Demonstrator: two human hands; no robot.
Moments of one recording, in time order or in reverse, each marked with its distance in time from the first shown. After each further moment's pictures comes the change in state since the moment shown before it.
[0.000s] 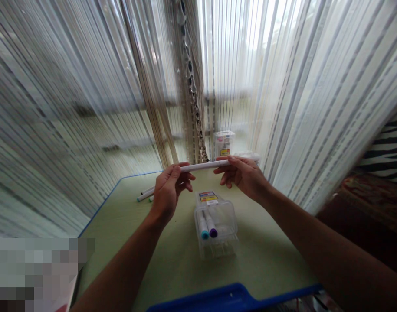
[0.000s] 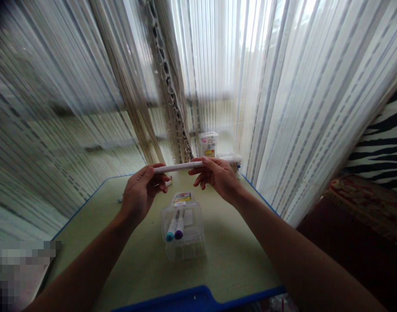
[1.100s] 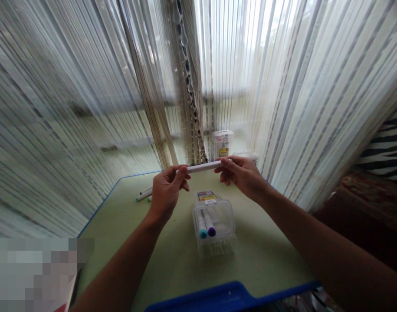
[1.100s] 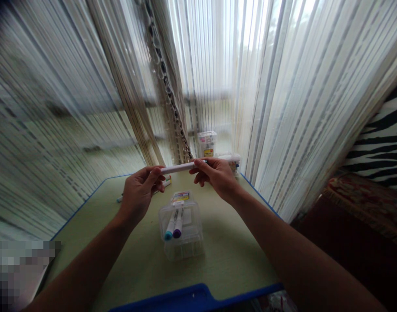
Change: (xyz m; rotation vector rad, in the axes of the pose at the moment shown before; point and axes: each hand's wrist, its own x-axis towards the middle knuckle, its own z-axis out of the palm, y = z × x) left_hand 0.002 -0.005 -0.004 0.225 0.052 0.078; right_hand 0.003 0.006 0.000 -0.075 0.055 -0.088
